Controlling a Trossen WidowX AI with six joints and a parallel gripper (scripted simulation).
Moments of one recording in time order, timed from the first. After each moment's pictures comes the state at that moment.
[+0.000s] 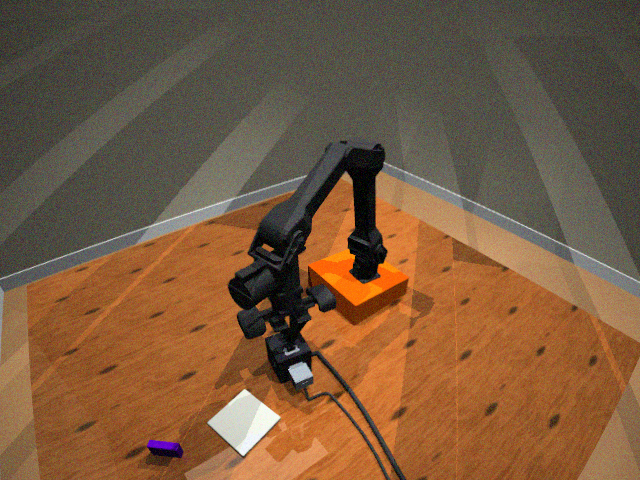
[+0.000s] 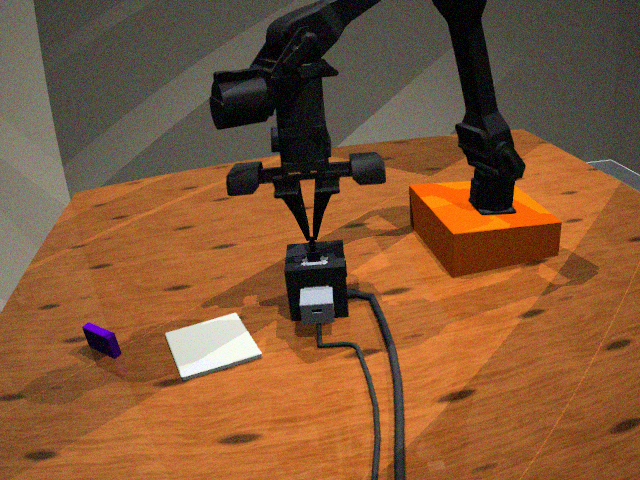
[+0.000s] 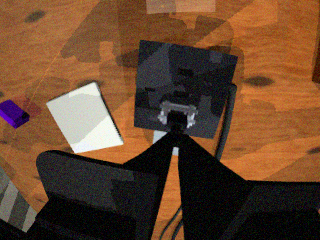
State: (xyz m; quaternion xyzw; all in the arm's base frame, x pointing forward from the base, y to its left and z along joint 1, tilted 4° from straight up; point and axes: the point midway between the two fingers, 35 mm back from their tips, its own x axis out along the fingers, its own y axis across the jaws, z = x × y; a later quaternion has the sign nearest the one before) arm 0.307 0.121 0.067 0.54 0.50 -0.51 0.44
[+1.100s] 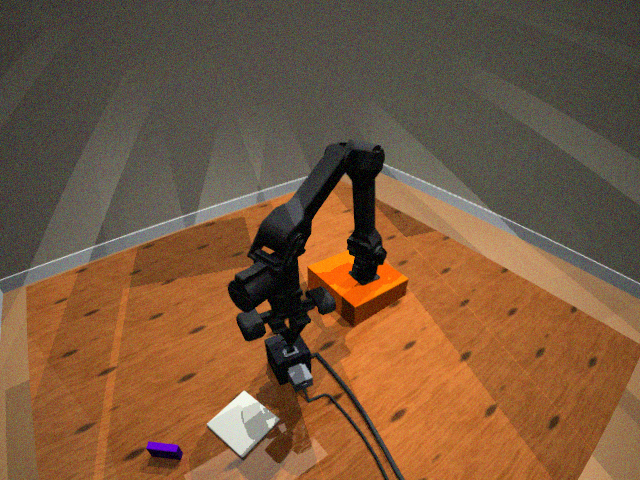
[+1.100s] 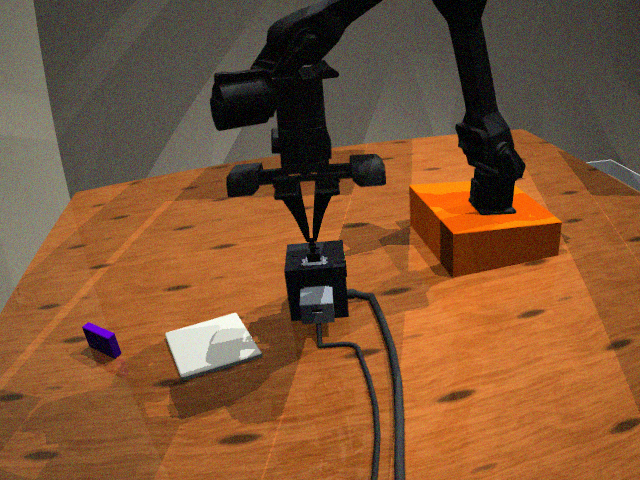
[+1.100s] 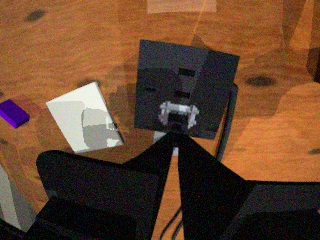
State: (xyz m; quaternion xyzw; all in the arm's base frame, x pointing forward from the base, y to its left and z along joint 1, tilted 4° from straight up) arm 0.307 0.121 0.065 0.55 0.50 -0.50 0.44
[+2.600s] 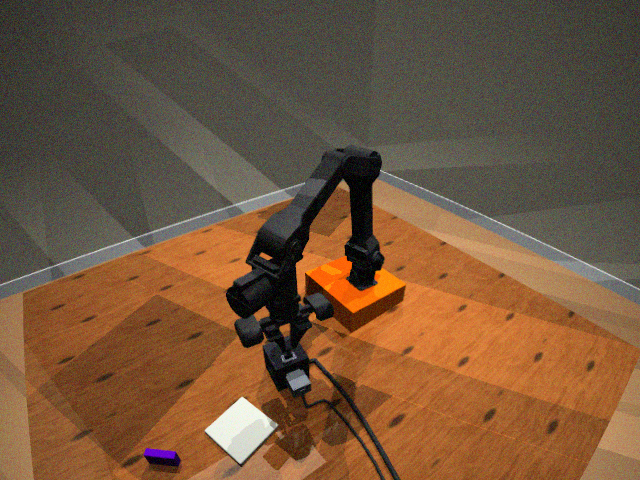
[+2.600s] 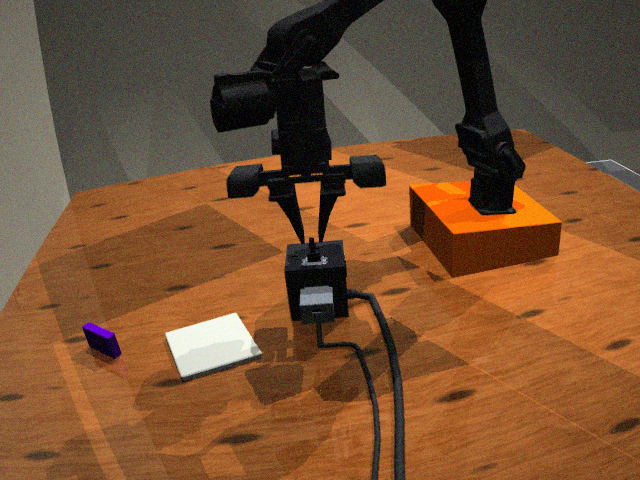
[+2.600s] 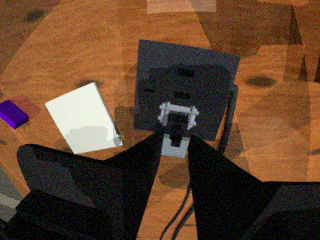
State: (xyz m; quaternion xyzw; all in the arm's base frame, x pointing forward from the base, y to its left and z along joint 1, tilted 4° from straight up) arm 0.307 0.121 0.064 0.55 0.50 -0.50 0.44
